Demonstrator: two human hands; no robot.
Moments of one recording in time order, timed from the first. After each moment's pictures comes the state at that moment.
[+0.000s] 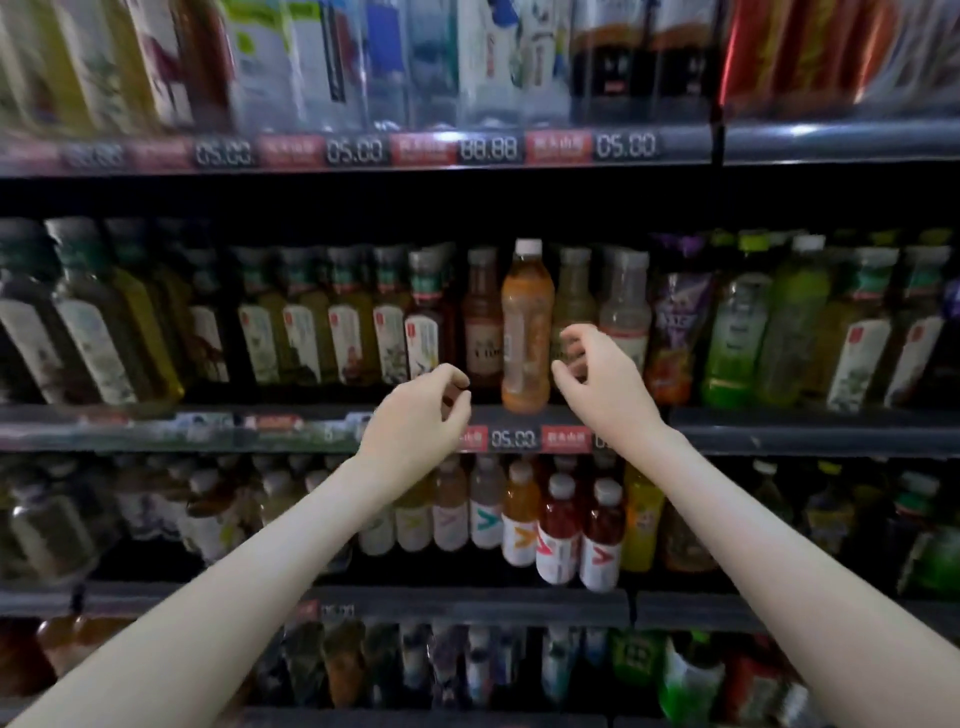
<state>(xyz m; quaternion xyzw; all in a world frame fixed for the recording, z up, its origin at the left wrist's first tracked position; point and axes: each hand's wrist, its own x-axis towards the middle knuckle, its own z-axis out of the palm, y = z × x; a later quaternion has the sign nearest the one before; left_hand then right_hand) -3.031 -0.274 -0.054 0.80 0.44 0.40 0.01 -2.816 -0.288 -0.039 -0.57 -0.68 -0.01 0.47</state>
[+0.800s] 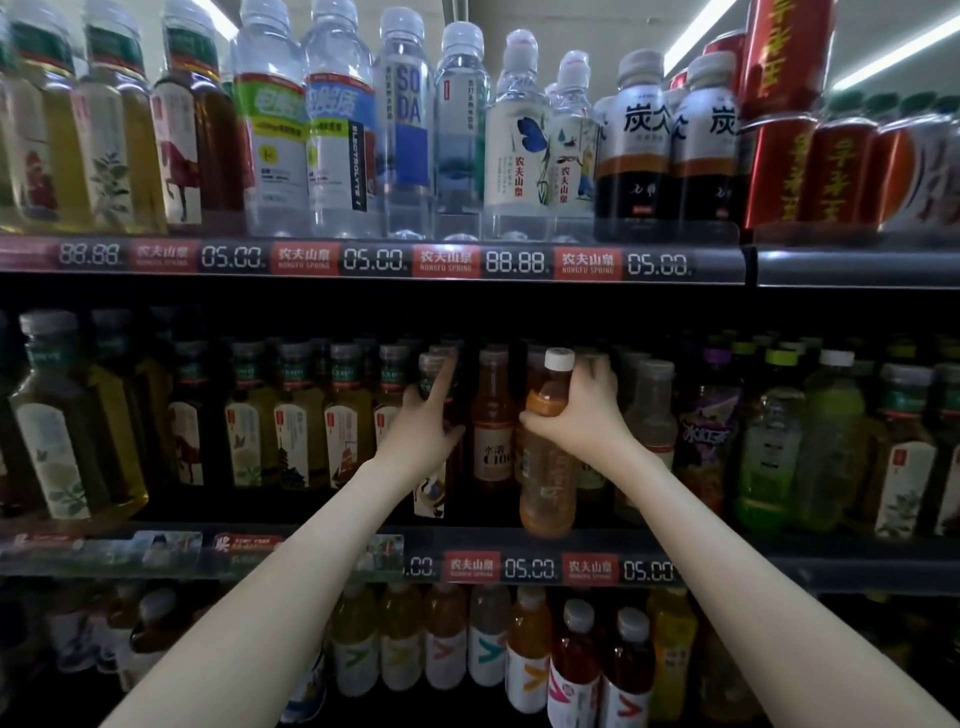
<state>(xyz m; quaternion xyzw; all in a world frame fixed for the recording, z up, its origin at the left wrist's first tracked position) -3.030 -0.132 0.009 0.78 0.51 0.35 0.04 -2.834 -0.183 0.032 -0.62 -0.65 -0.03 0.44</state>
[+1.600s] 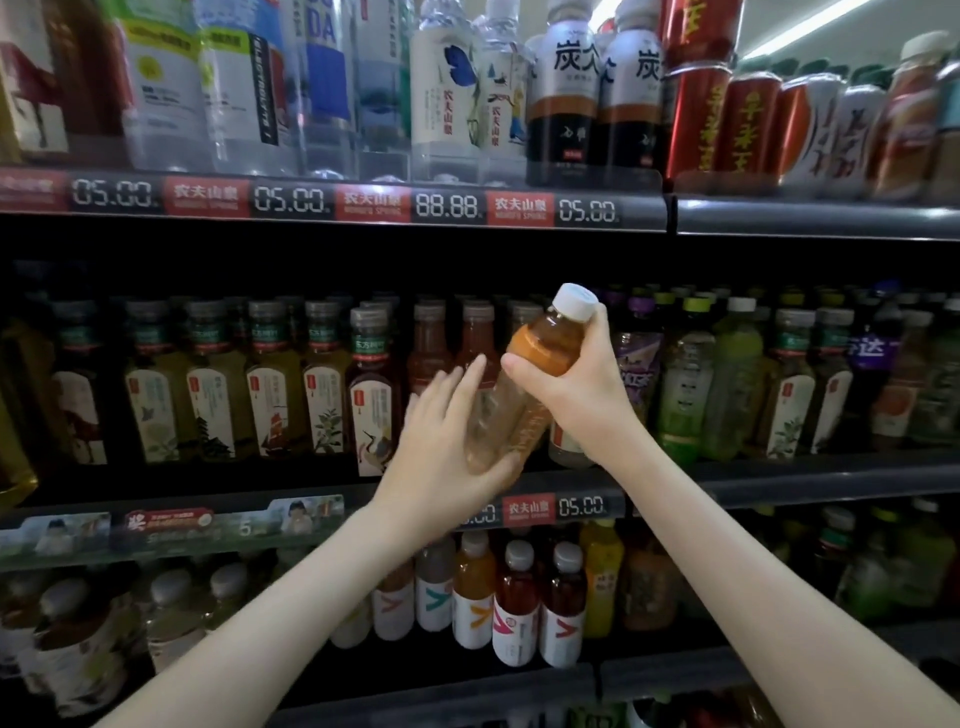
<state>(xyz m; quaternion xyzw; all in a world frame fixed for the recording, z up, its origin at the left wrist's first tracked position) -2.987 -0.235 -0.026 0.84 0.31 0.43 0.08 -2.835 -0.278 0.029 -0.48 -0.61 0.09 0.63</state>
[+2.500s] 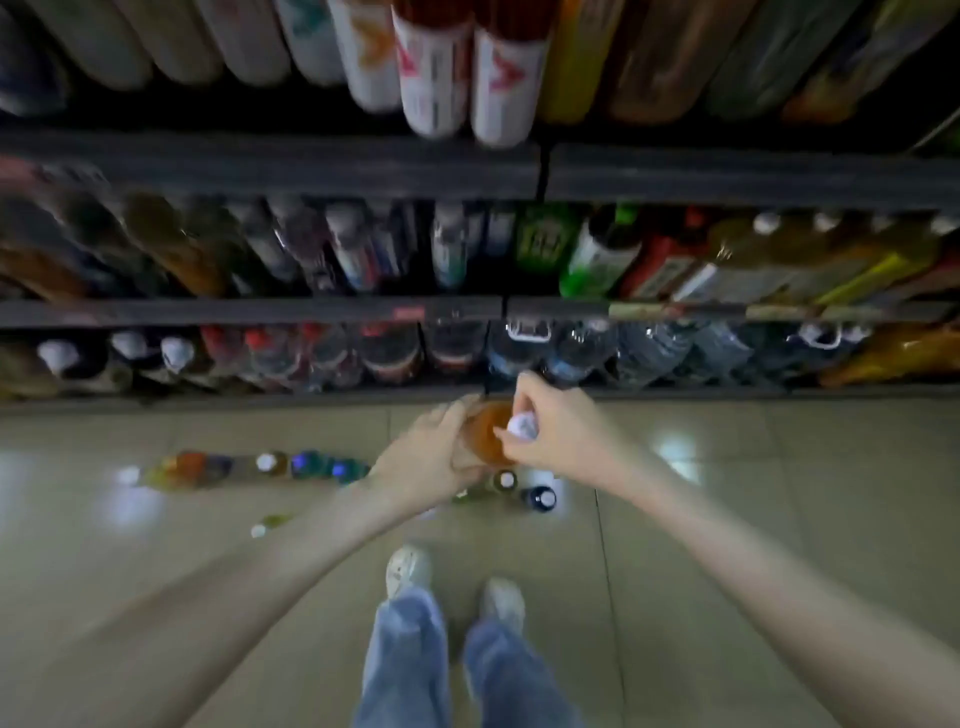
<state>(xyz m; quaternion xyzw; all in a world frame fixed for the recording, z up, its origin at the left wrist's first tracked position) -2.918 -0.427 -0.443 0.78 0.48 0.00 0.41 -2.742 -0.454 -0.389 -0.70 -0.60 0.39 0.07</state>
